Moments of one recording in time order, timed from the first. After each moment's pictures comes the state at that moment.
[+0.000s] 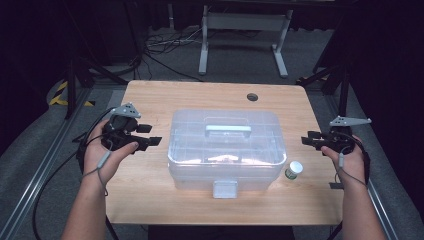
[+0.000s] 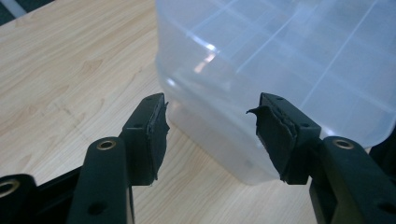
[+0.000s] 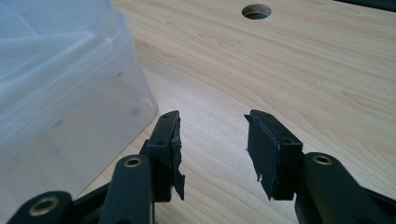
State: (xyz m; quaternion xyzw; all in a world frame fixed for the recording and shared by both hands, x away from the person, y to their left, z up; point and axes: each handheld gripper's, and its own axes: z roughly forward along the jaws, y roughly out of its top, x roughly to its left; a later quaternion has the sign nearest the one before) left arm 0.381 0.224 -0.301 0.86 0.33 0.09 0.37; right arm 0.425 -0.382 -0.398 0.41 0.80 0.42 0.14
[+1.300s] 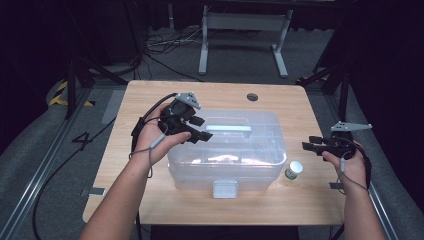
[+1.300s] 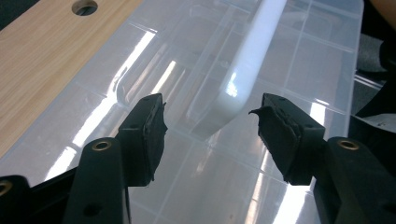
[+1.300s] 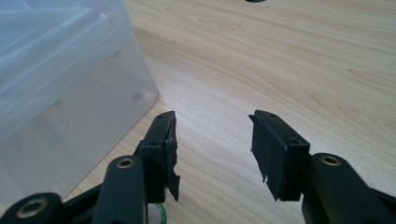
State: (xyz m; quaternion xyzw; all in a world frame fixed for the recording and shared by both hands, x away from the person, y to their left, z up) left arm 0.415 0.102 -0.286 0.91 0.21 0.03 0.36; right arm 0.415 -0.387 -0.410 0.43 0.79 0.42 0.13
